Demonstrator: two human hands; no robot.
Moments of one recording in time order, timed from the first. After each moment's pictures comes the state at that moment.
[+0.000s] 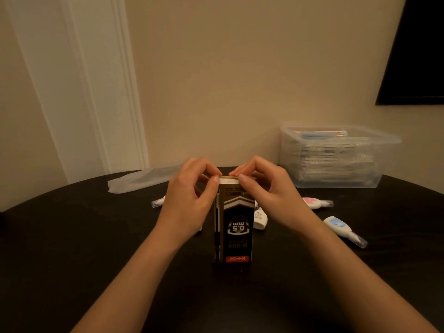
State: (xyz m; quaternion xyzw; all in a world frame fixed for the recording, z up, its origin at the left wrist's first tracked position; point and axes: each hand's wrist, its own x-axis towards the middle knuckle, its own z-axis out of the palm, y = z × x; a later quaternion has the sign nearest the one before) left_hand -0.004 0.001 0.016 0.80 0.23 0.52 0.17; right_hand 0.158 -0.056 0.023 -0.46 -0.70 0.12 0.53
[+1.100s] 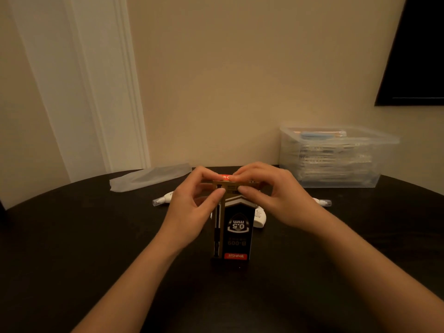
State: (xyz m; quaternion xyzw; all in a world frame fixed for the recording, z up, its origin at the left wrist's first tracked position) left_hand -0.006 0.002 -0.003 0.78 0.17 0.50 0.34; right_hand 0.170 -0.068 0.030 -0.51 -0.76 0.03 0.40
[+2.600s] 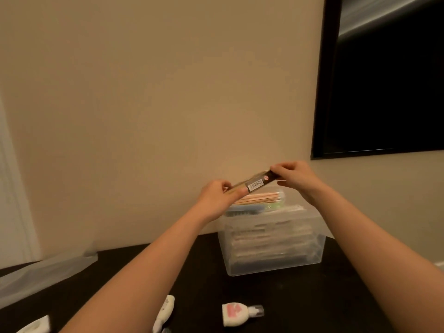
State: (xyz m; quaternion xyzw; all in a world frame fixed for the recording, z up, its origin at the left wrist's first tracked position) left_hand 0.307 0.114 0.118 0.84 0.30 0.32 0.32; right_hand 0.490 0.025 0.145 -0.66 -0.44 0.15 0.59
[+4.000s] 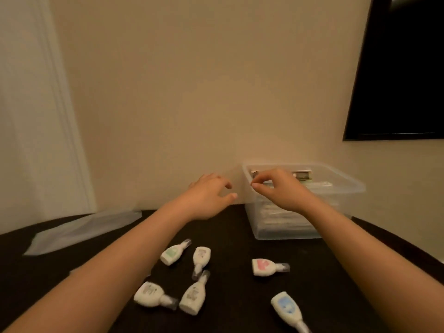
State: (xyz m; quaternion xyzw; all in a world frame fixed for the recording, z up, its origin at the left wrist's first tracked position) left_hand 0.191 0.089 0.103 0.92 0.34 0.15 0.07; right_hand 0.366 0.014 0.103 -0.70 -0.65 0.00 0.28
